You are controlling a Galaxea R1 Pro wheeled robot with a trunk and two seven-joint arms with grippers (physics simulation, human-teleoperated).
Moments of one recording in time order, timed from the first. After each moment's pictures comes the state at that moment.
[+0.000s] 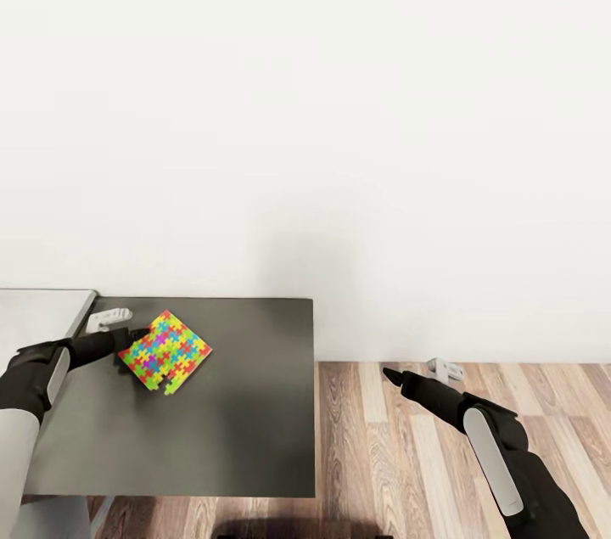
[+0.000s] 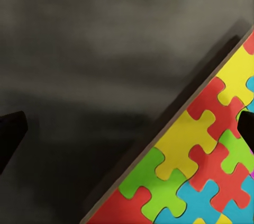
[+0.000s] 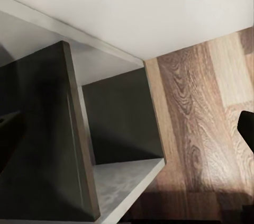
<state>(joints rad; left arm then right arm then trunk) -0.82 0.35 0.42 -0.62 -0.13 0.46 -0.54 -0.32 -0.08 -0.07 -1.36 -0.51 0.71 0.06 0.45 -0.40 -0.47</state>
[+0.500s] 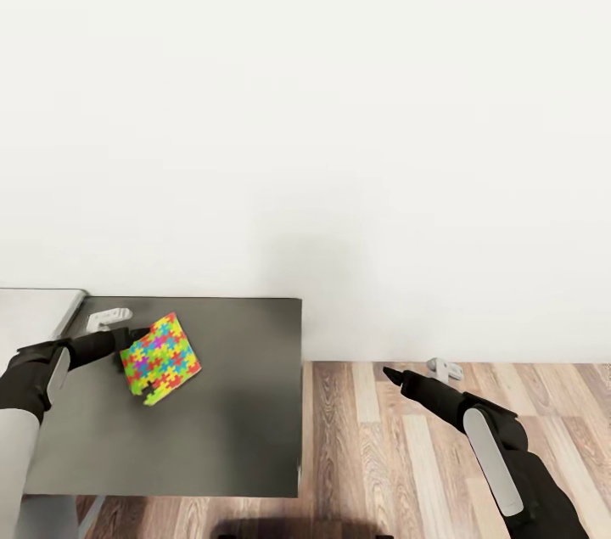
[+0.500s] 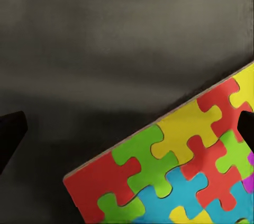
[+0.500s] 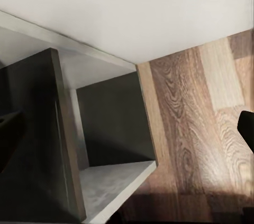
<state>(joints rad) -0.82 0.35 0.42 -0.62 -0.13 0.46 -0.54 -0.32 -0.08 -0.07 -1.36 -0.51 0.70 0.06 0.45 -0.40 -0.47</state>
